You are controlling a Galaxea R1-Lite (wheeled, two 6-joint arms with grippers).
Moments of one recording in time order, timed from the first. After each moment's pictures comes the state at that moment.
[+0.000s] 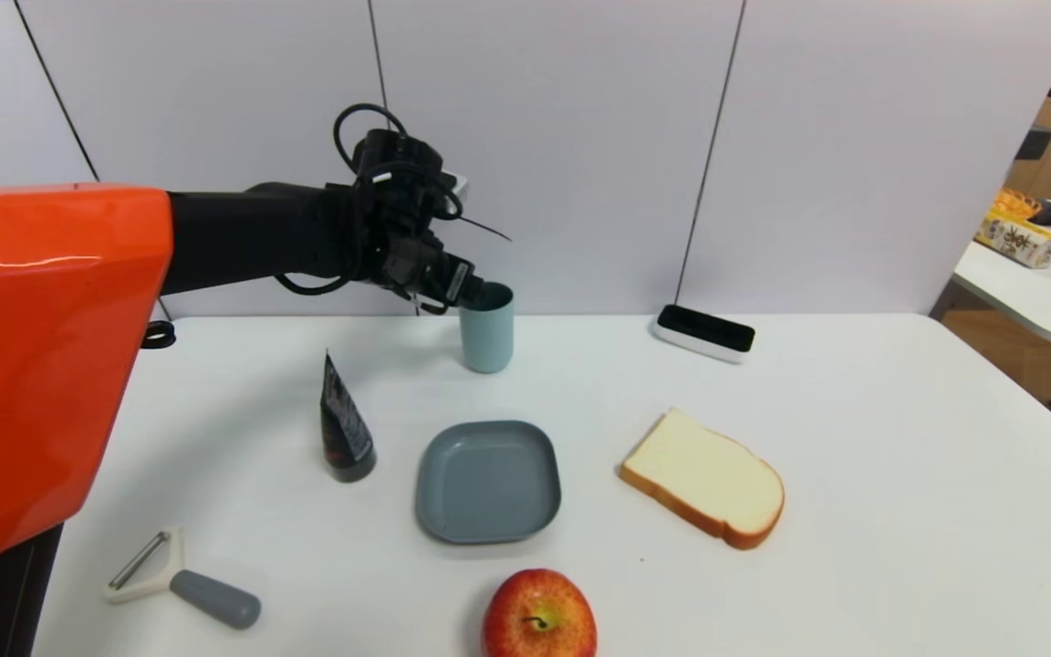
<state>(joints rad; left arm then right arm) -0.42 2.21 -1.99 0.28 0.13 0.16 0.00 0.00 0.00 0.00 0.00 -0.01</state>
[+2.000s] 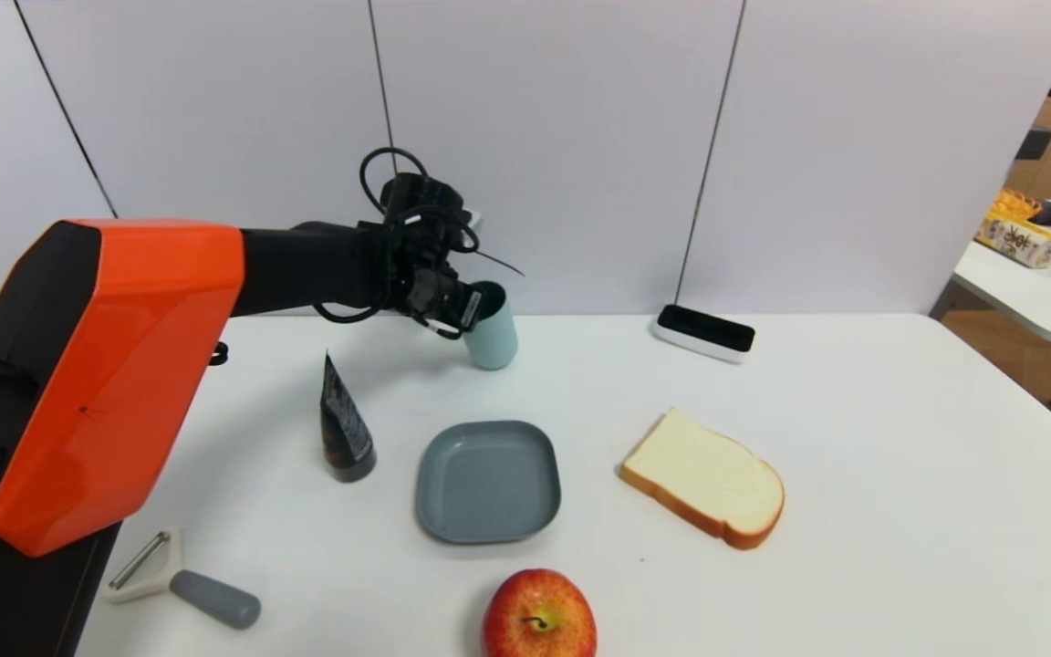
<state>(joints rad) -0.43 2.30 -1.99 0.23 0.13 0.14 0.00 0.00 0.00 0.00 0.00 -0.01</state>
